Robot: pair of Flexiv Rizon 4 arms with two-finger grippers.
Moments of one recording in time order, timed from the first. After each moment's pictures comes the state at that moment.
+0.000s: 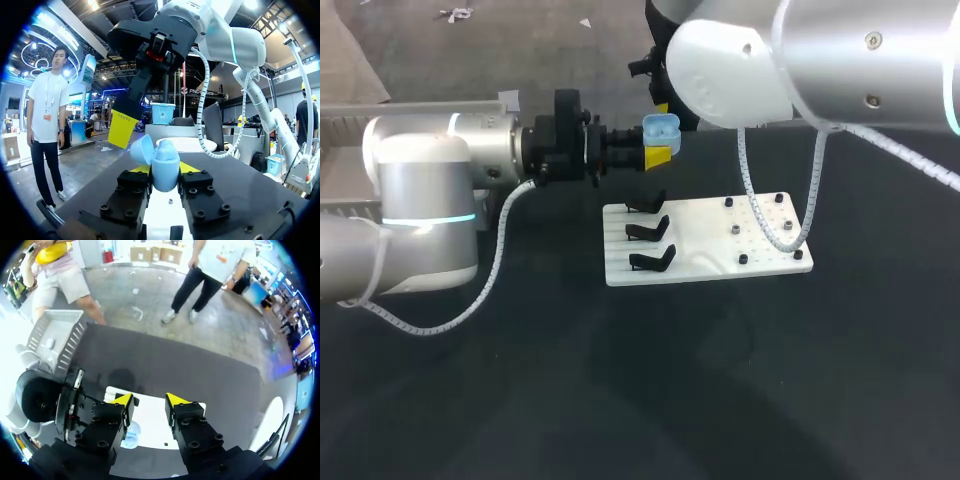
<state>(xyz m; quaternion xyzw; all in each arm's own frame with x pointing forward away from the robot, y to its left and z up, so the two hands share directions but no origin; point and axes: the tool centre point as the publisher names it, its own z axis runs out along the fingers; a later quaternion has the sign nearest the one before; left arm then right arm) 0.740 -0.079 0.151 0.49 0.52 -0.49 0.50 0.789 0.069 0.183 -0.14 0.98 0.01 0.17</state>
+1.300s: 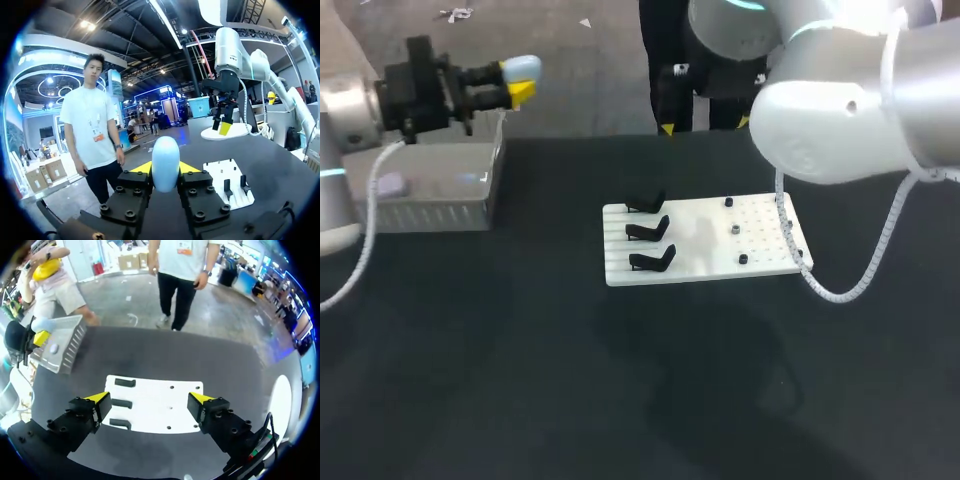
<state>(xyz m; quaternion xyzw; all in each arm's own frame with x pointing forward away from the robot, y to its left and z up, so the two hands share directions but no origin) 0.817 0.120 0.205 0.46 0.57 -0.32 0.61 0.732 0.040 0.193 -0.08 0.97 0.03 0.21</state>
